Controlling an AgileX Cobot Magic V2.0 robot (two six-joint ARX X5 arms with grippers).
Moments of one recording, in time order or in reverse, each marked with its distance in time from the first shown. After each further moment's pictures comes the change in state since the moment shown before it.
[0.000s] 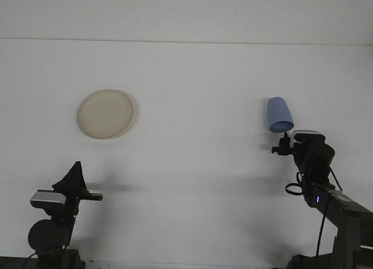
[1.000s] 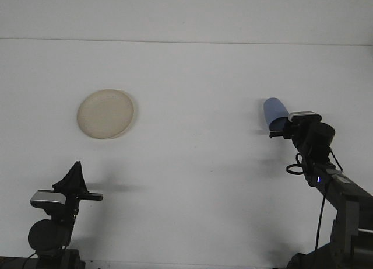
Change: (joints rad) left arm 0.000 0.000 0.000 0.000 0.000 0.000; right arm 0.017 0.089 0.211 -0.093 -0.106 -0.048
